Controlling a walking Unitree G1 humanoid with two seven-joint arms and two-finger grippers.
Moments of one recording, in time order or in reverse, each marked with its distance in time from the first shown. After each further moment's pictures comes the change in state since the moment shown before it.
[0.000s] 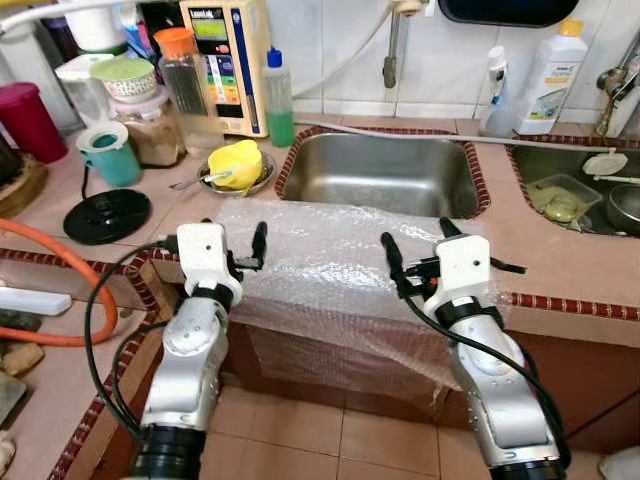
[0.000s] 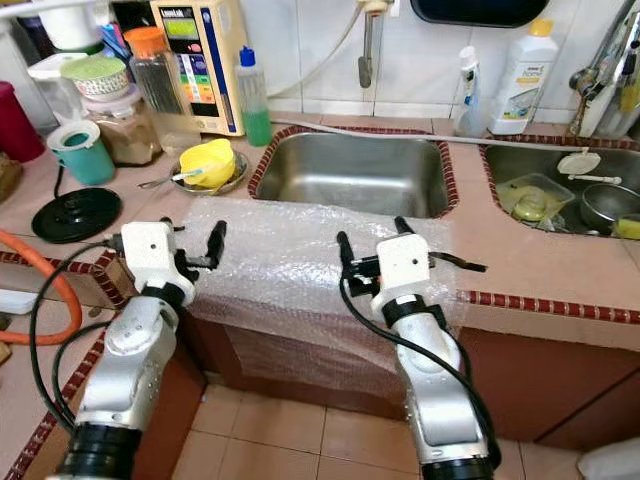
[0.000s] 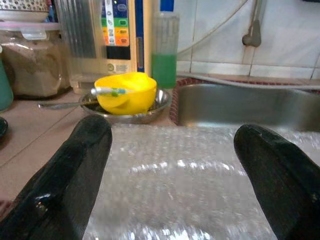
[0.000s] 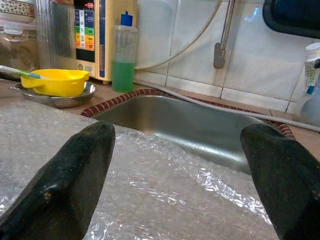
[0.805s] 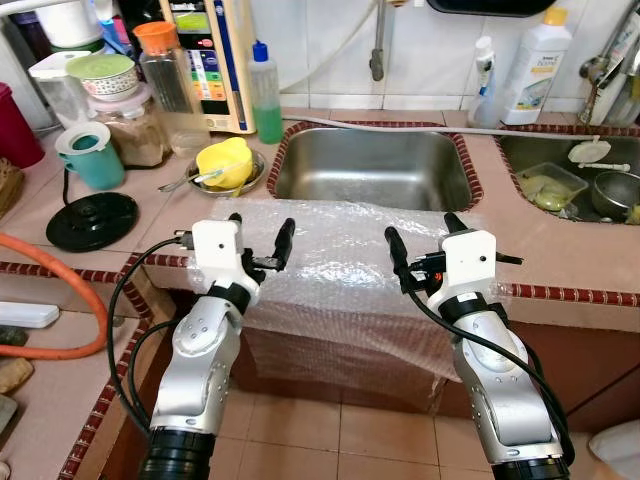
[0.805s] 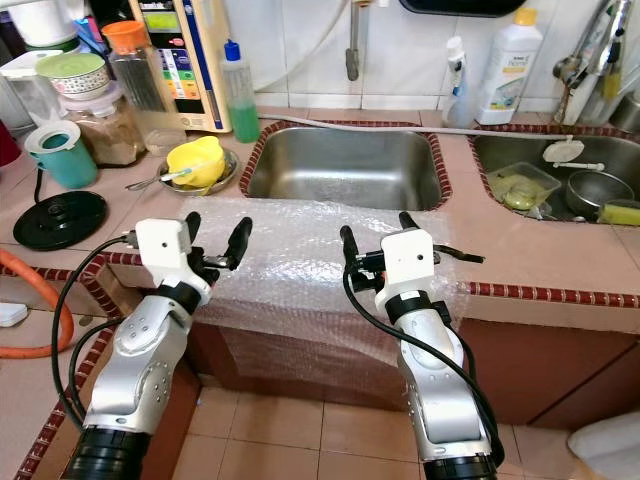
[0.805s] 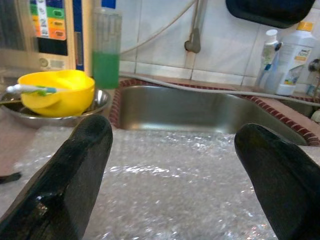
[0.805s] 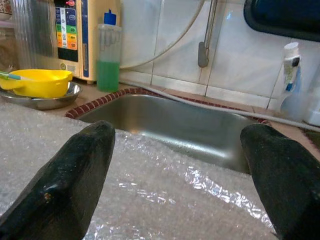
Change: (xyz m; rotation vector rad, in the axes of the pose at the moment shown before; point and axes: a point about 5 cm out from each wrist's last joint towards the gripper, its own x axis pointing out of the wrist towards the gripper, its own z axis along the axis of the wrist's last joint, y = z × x) left arm -0.007 -0.024 0.001 -0.113 -0.010 -0.171; right arm 0.001 -0.005 0.005 -0.003 -0.012 -0.017
